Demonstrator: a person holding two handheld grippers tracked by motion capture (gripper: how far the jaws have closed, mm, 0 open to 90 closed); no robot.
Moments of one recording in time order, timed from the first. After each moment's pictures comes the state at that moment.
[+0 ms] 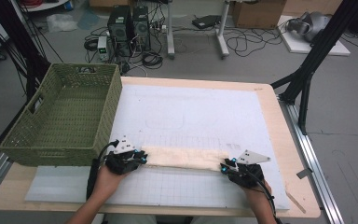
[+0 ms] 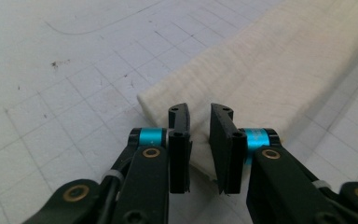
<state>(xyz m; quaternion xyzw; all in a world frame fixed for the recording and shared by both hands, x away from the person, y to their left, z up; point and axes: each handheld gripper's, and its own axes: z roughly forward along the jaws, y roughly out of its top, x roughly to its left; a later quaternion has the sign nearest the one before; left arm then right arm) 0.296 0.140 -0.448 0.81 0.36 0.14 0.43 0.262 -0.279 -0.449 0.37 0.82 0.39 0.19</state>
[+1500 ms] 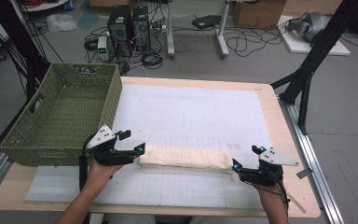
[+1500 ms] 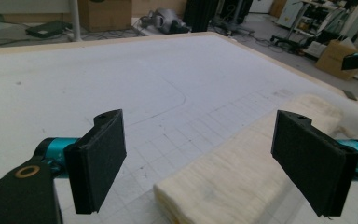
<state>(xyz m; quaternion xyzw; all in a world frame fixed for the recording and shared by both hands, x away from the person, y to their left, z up) 0.295 0.165 -0.410 0.71 0.36 0.16 0.58 0.248 -0.313 -0.414 0.41 0.74 0.45 0.28</state>
